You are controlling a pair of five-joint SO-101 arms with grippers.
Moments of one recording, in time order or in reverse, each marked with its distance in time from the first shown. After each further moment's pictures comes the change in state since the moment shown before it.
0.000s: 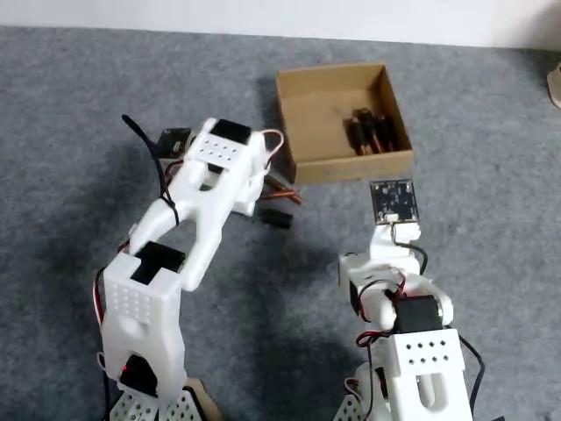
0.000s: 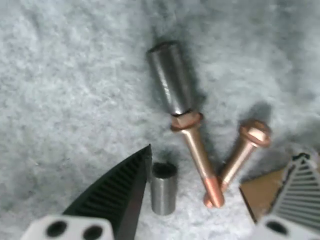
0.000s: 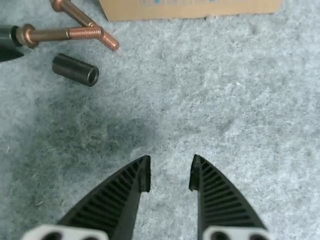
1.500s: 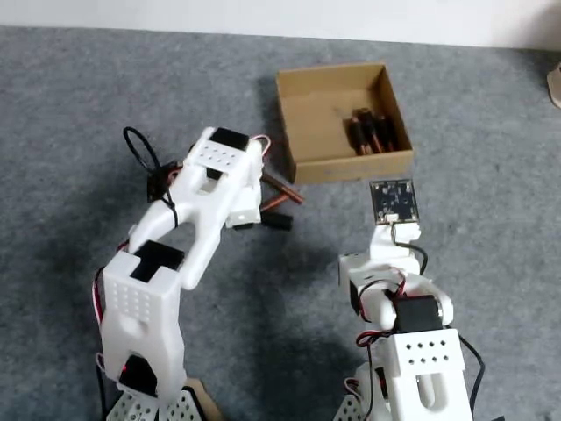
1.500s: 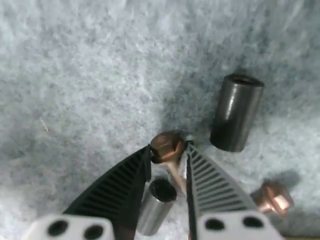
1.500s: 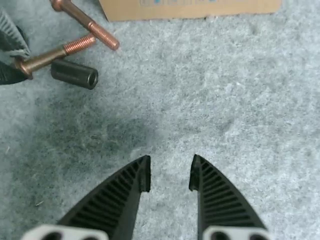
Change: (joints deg) left arm -1.0 1.8 4.9 0.2 25.1; right arm 0.0 0.0 0.0 0.0 0.0
